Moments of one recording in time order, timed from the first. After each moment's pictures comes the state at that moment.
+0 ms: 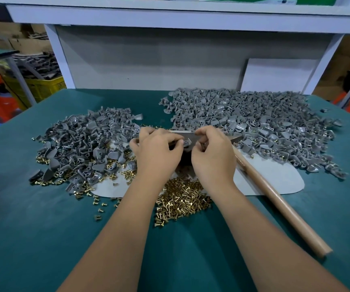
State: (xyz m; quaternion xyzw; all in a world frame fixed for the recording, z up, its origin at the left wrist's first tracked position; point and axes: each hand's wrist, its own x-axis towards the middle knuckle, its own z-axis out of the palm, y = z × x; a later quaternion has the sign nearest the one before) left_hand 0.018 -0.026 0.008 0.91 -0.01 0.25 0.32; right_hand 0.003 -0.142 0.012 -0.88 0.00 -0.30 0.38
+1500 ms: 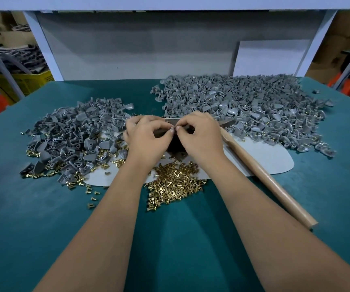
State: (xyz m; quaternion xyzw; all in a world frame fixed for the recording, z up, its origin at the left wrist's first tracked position) left_hand 0.021 -0.018 0.006 0.88 -0.05 0.22 0.43; right_hand 0.020 -0.150 0.014 -0.88 -0.09 -0.27 0.38
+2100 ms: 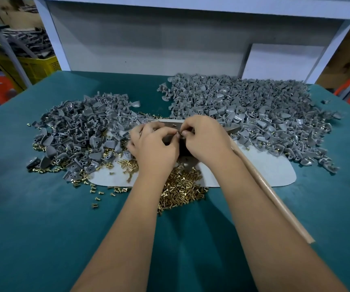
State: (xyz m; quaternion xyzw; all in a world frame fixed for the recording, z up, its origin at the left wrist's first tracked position) left_hand 0.012 -0.035 0.001 0.88 0.07 0.24 0.40; right_hand 0.031 -0.151 0.039 -0.96 -0.09 -0.14 0.23
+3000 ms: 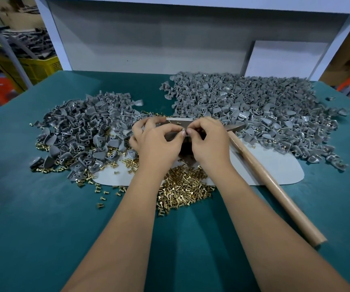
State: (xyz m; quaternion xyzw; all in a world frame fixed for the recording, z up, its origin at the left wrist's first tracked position) left_hand 0.017 -0.025 0.004 0.89 0.04 0.21 0.41; right_hand 0.027 -0.145 0.006 -0.87 -0.07 -0.27 0.41
